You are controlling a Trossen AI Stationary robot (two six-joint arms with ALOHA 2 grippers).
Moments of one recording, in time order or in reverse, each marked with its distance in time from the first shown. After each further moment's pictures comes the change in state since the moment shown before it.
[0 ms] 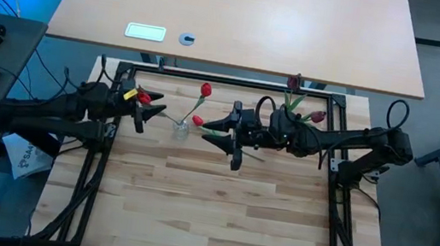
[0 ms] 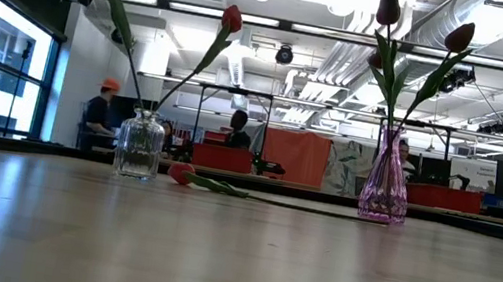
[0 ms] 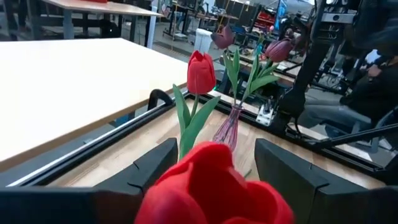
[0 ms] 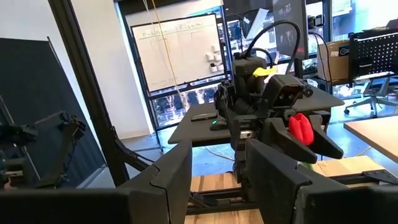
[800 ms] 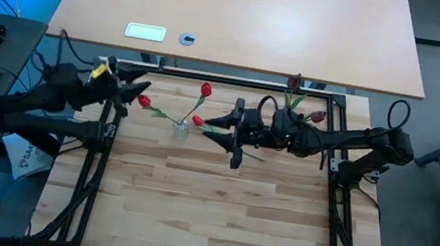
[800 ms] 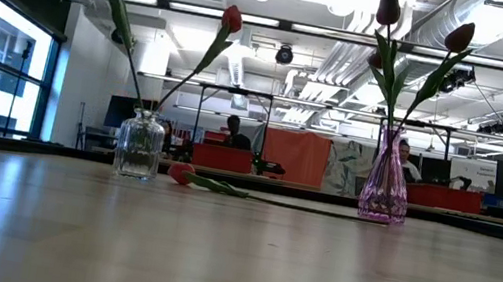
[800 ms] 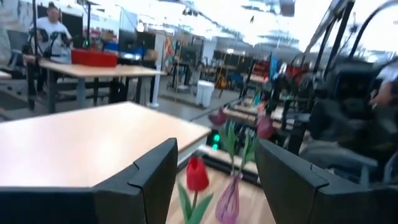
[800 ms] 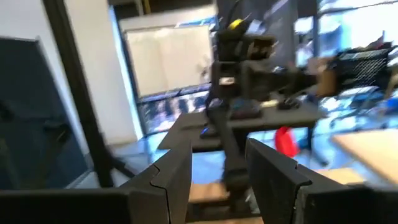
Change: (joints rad) left arm 0.000 0.004 0.261 -0.035 -0.051 0.129; right arm 0.000 -0.008 0.000 0.022 0.035 -0.050
